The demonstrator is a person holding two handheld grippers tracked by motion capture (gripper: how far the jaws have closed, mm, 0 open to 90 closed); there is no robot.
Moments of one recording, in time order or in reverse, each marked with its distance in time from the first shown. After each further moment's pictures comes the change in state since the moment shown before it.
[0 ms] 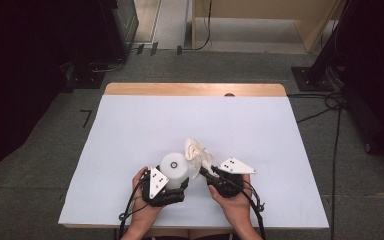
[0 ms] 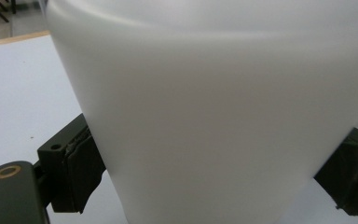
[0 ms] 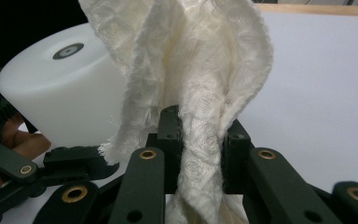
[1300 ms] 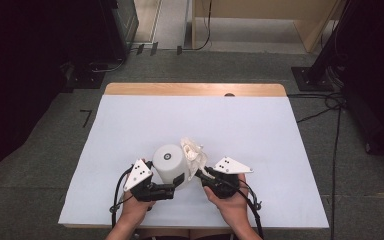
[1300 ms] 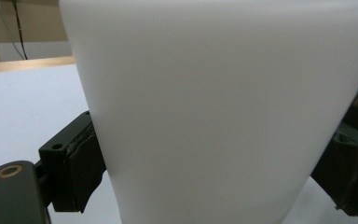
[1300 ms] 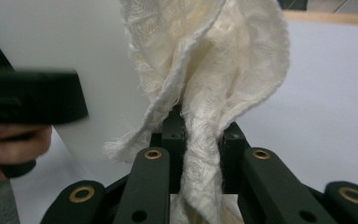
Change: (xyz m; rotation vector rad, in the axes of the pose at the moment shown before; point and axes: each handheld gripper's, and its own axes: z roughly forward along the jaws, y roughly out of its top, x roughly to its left) left arm 0.030 0.034 -0.028 -0.149 -0.244 -0.133; right arm 0.015 0.010 0.002 0.000 0.093 -0.027
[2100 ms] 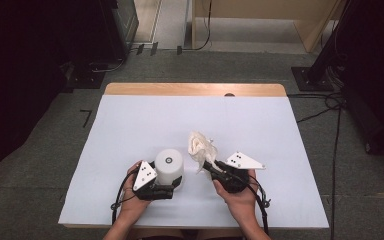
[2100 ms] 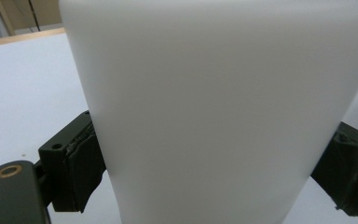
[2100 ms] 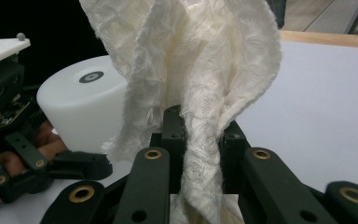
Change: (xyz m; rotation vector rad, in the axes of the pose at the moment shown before) left arm 0.017 -0.038 0.018 0.128 0.071 0.158; right arm -0.019 0.009 -0.017 -0.054 -0.051 0.014
